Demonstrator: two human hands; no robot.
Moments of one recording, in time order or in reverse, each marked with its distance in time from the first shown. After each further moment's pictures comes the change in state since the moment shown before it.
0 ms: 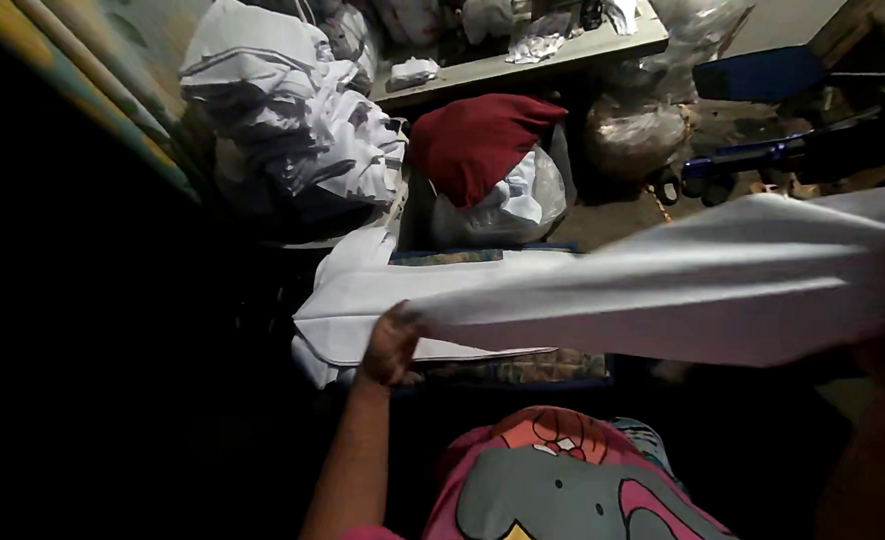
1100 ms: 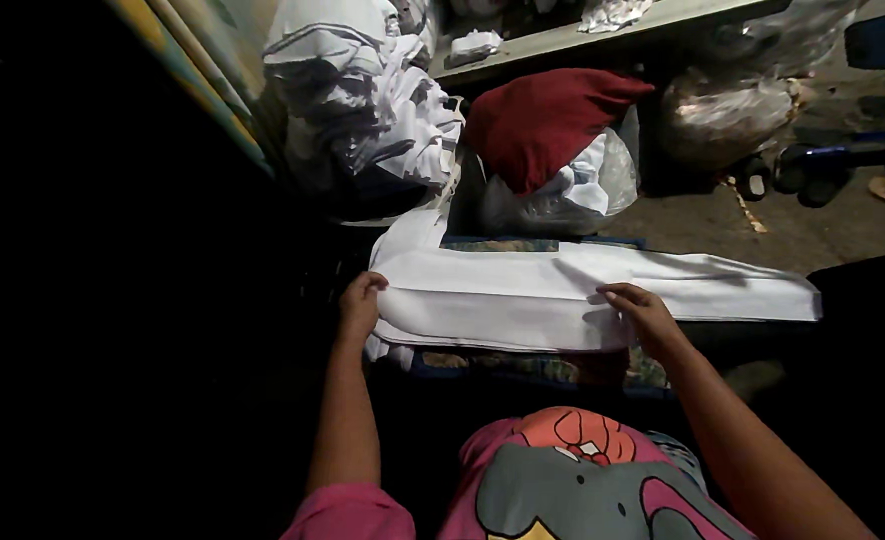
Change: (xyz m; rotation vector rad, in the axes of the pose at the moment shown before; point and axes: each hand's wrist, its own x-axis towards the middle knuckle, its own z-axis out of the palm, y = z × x) left_hand 0.020 0.053 -0.120 1.201 0.380 -0.230; right_hand -0.033 0.185 0.172 -0.157 -0.515 0.524
